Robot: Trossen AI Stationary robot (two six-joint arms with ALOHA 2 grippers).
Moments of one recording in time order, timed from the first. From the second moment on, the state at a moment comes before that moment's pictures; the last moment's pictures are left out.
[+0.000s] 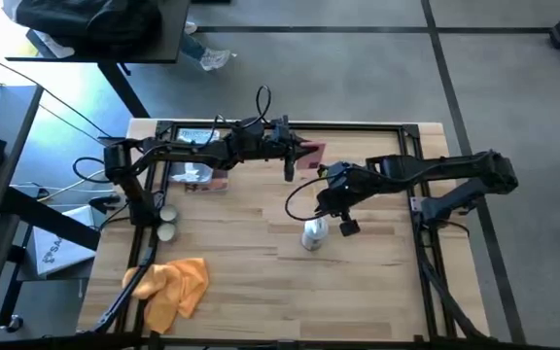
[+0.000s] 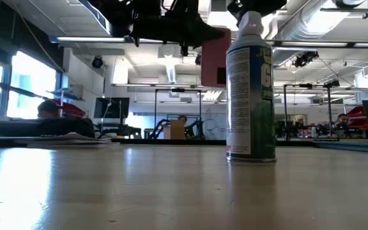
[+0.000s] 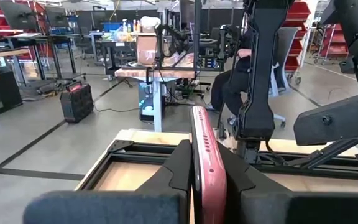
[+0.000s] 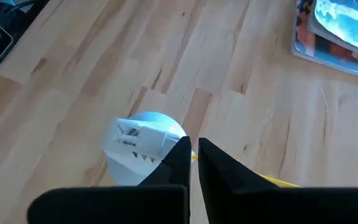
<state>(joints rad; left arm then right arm) 0.31 1.74 1.16 0.57 0.19 0.01 0.06 1.42 1.29 -0.78 -0.12 -0.31</state>
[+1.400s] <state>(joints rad) 0.30 1.74 1.08 0.64 0.10 -0.21 0.06 1.45 1.29 -0.80 -0.13 -0.32</state>
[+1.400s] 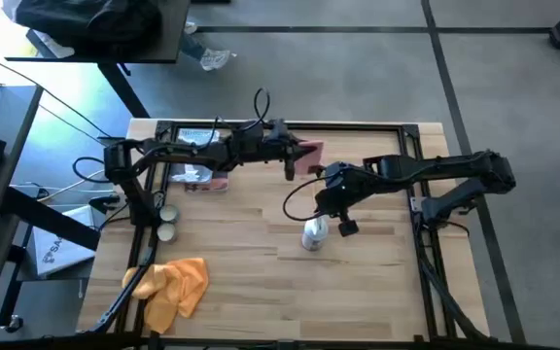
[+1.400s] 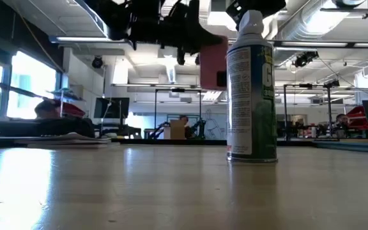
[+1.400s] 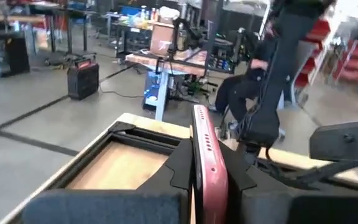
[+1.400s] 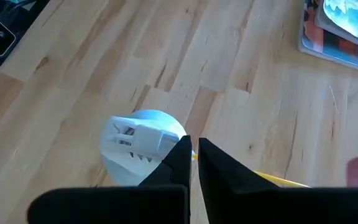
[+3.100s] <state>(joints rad) 0.27 1.93 0.96 1.23 0.05 -0.38 0.06 1.45 1.29 -0.80 -0.13 -0.32</state>
